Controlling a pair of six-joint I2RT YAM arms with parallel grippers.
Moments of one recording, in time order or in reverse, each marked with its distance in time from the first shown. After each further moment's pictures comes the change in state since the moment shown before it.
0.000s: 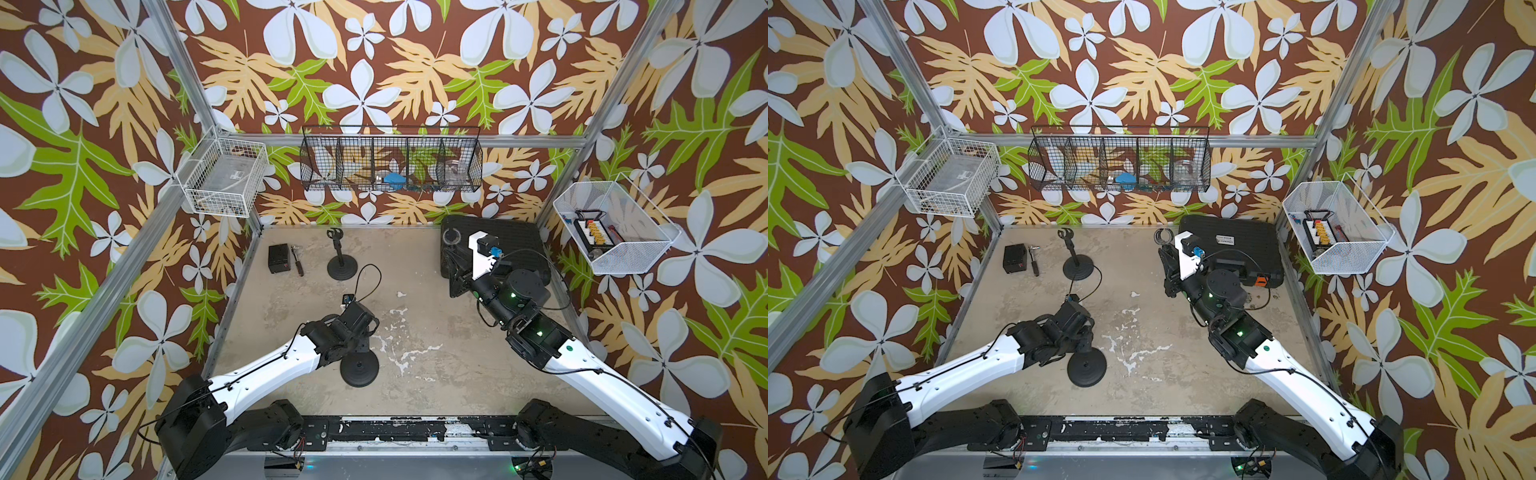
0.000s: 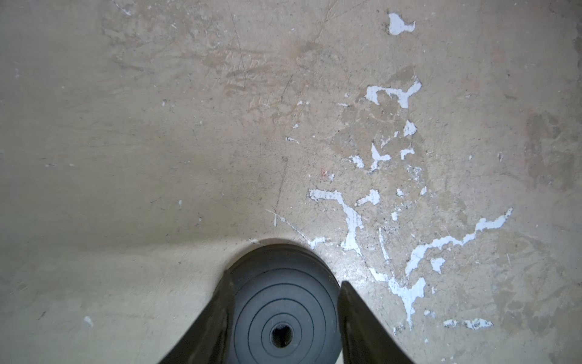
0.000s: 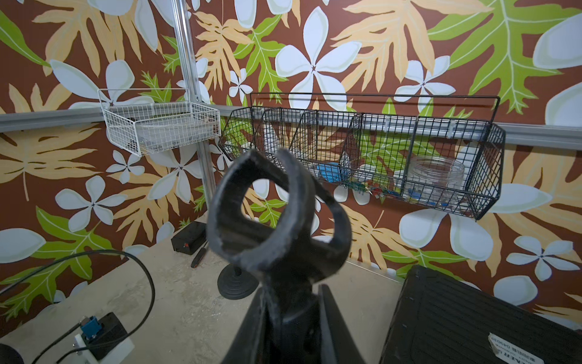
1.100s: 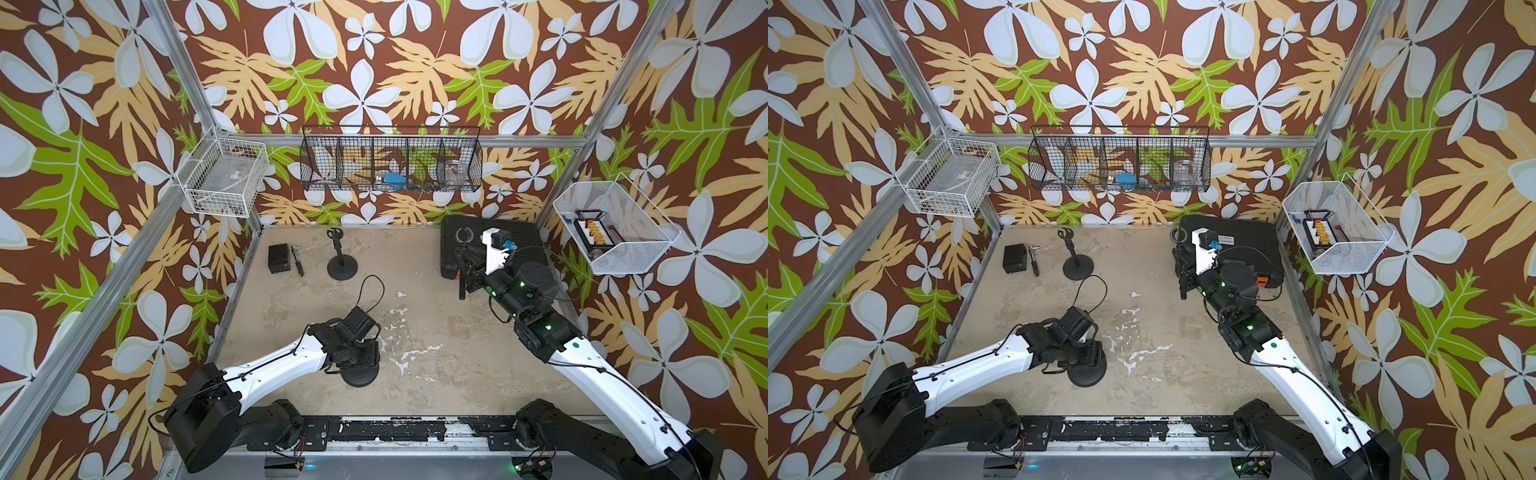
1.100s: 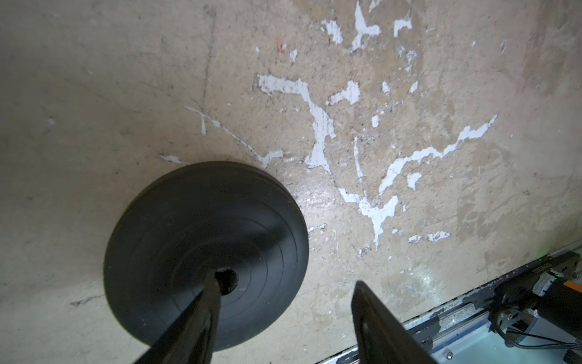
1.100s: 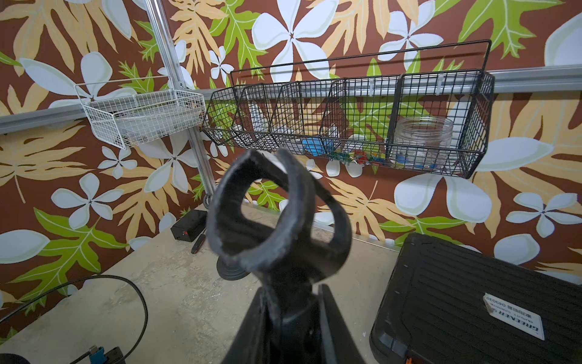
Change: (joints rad) left arm -0.001 0.066 -0.073 0.041 0.337 -0.056; right arm -0.188 -0.013 -0.018 -0.056 -0.183 0.101
